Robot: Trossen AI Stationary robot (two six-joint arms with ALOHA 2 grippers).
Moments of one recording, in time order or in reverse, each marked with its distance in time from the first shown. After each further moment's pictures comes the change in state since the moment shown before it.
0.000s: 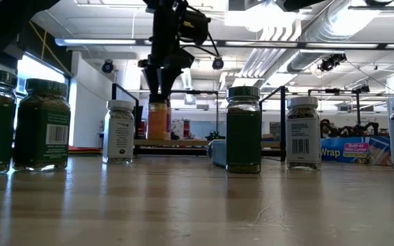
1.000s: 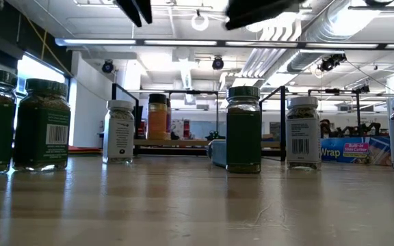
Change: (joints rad) left arm -0.282 -0.493 -0.143 0.061 -0.275 -0.107; right arm -0.247 -0.002 -0.071 0.333 -0.163 -0.449
